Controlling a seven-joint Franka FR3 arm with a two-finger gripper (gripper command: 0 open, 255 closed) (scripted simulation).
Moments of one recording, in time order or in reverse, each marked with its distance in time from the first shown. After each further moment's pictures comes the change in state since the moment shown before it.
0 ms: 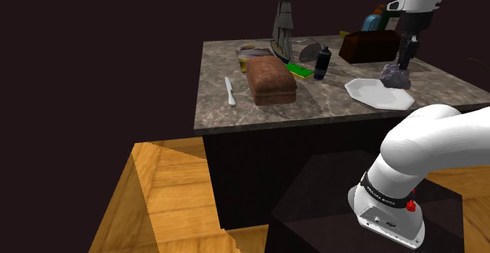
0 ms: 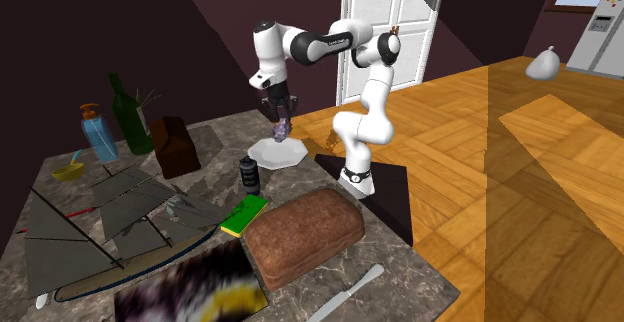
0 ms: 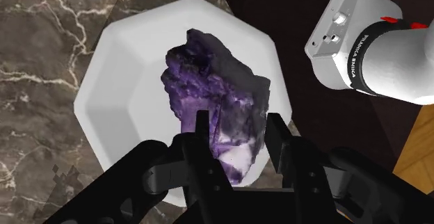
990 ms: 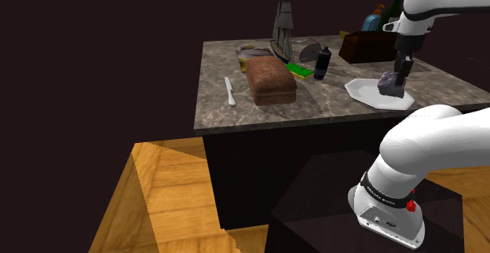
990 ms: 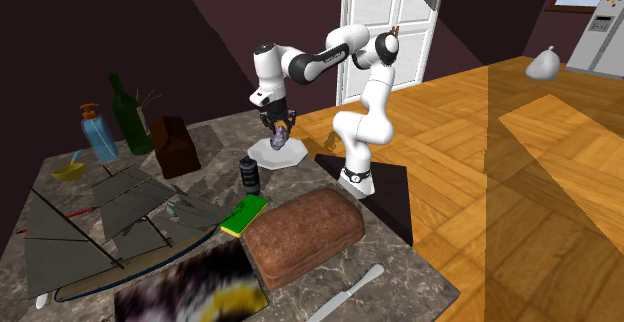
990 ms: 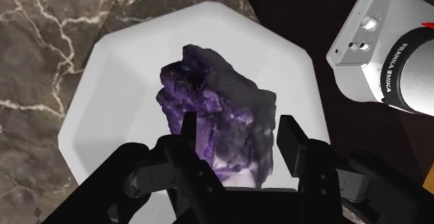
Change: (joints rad) arm -0.022 -0.010 -0.098 -0.146 -0.081 0.156 -0.005
